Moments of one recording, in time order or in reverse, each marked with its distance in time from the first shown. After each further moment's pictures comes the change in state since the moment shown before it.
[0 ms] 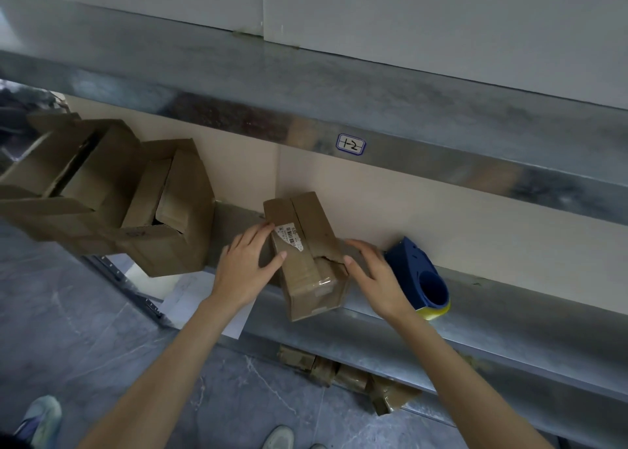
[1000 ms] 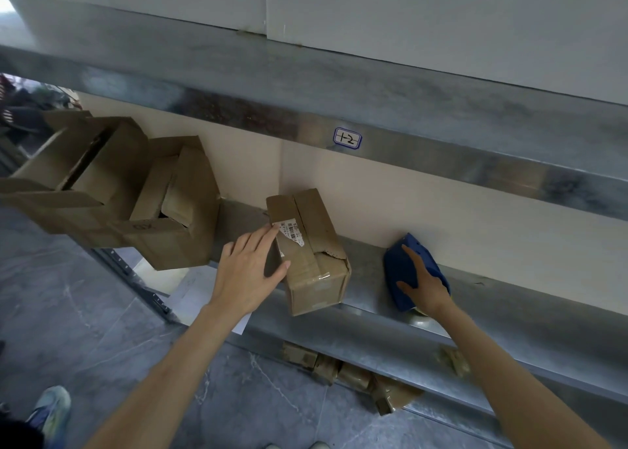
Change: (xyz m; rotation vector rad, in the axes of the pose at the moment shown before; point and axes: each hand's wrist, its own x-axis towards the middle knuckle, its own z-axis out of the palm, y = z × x) left_hand -0.022 0.016 -0.007 0.303 -0.001 0.059; right_hand 0.002 0.103 -0.058 -0.399 -0.108 0.389
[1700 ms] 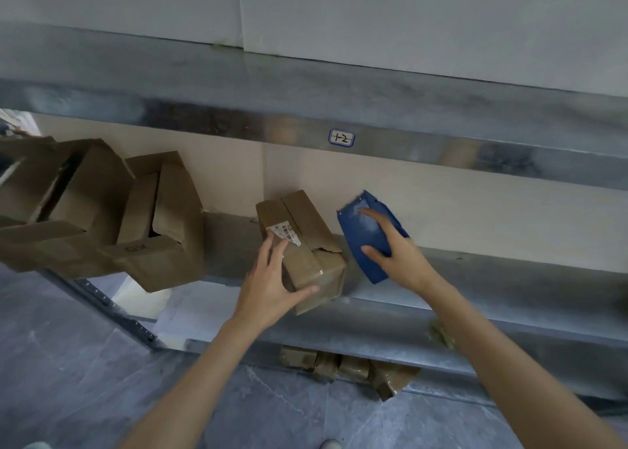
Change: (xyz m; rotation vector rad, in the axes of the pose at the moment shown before) left_hand -0.011 0.012 0.011 -0.469 -0.198 0.003; right_hand -0.064 -0.110 -0.032 0.189 0.161 -0.300
